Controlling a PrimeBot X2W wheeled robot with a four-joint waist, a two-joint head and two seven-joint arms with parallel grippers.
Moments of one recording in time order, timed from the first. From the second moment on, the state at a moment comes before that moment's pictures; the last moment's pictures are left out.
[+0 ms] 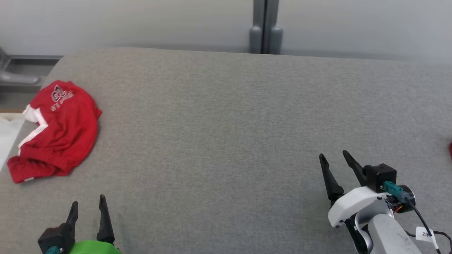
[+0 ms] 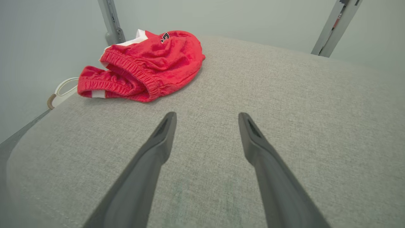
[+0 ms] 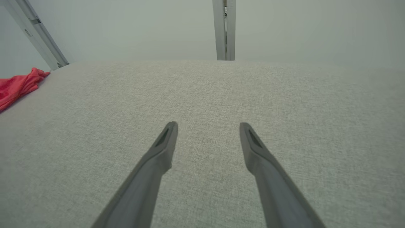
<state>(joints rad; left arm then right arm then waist) -0.01 0.05 0.13 0.39 -0.19 -0.13 -0.26 -0.26 -0.05 0.06 0.52 0.17 0.13 -0.26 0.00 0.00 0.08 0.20</state>
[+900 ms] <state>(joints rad) -0.23 0.14 0.13 0.50 -0.35 -0.13 -0.26 -0.38 -0.05 0.11 0.51 0.11 0.13 -0.26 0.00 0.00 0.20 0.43</state>
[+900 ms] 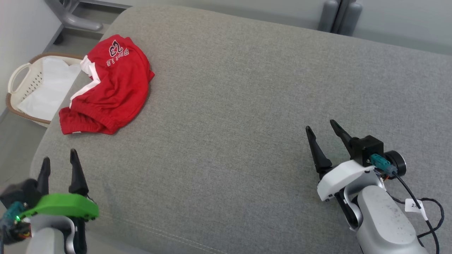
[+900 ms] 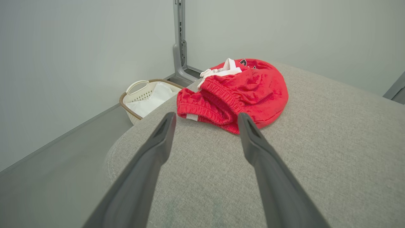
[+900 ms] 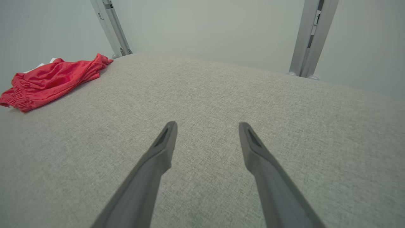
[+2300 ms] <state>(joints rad) -0.88 0.66 -0.48 1.01 -0.94 -0.13 -0.26 -0.54 -0.04 0.09 0.40 0.08 0.13 -0.27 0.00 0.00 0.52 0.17</state>
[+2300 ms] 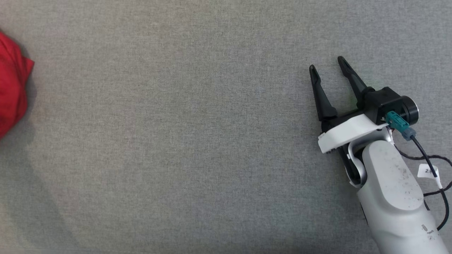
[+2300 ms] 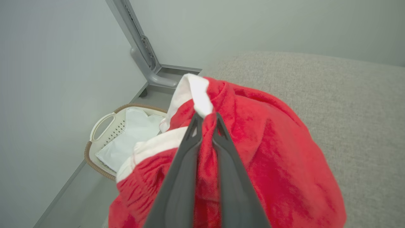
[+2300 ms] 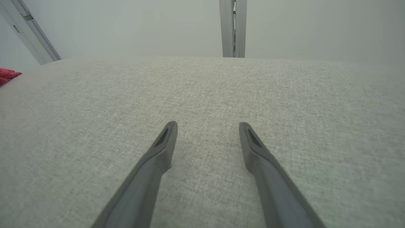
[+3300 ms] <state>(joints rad) -0.68 0.29 -0.52 0.32 -0.49 -0.13 -0.26 -0.32 -0.05 0.17 0.38 0.22 0.13 -0.26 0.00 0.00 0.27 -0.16</state>
